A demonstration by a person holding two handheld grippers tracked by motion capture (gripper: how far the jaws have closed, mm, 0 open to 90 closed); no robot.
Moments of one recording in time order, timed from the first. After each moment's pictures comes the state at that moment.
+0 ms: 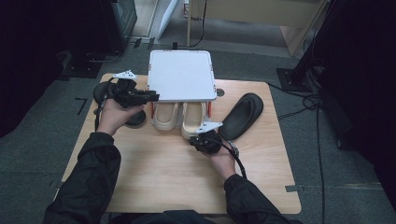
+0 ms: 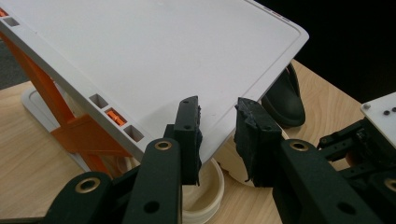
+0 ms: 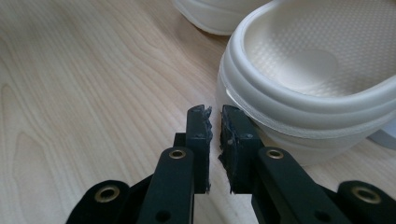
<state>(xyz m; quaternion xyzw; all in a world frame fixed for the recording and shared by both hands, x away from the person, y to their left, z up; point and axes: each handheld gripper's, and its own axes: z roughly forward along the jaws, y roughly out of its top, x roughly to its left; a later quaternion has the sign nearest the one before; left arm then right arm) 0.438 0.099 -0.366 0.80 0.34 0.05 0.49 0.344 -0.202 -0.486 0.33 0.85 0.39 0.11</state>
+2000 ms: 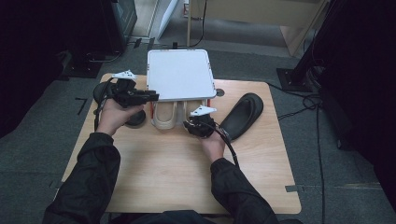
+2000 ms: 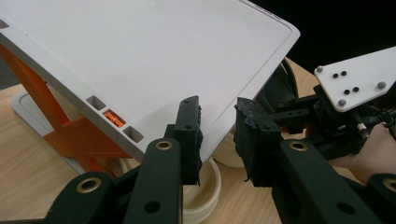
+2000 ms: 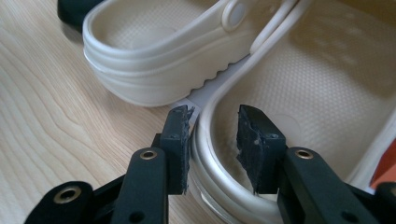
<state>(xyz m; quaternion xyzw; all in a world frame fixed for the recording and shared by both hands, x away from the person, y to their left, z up) 0.439 0.100 -0.367 0.80 0.34 0.05 0.49 0.398 -0.184 -0.482 0.37 0.81 0.41 0.18</state>
